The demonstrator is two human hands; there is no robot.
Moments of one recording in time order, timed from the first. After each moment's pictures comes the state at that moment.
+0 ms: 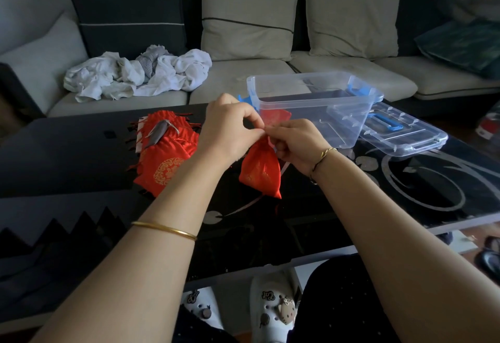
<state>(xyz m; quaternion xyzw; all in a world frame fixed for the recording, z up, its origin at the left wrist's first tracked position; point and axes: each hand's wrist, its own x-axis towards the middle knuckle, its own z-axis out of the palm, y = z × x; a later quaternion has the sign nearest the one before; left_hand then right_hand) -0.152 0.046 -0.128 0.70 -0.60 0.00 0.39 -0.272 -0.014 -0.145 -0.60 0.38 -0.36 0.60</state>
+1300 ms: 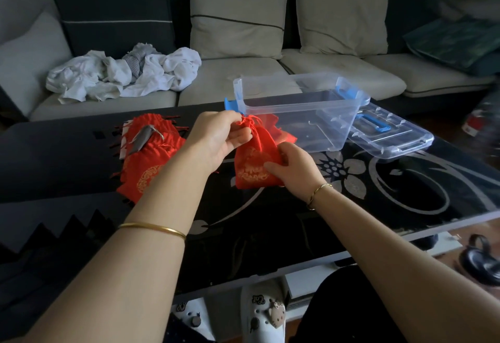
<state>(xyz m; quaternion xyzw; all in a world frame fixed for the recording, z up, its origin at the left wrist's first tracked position) -0.163 0.025 -0.114 0.56 -0.28 -0.44 0.65 -0.300 -0.027 -0.189 -0.79 0.44 -0.30 0.29</state>
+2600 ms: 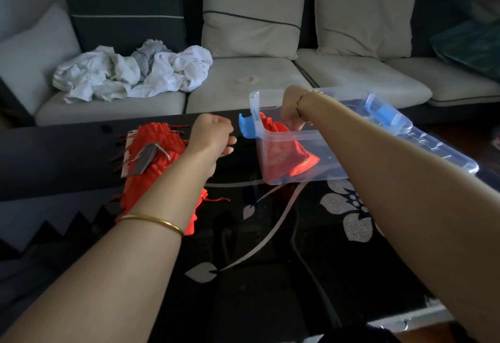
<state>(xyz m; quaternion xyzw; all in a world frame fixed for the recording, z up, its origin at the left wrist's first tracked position) -0.092 -0.049 -0.130 0.70 -0.30 -0.30 0.58 -0.212 -0.158 -0.075 -0.83 0.51 -0.01 0.21</state>
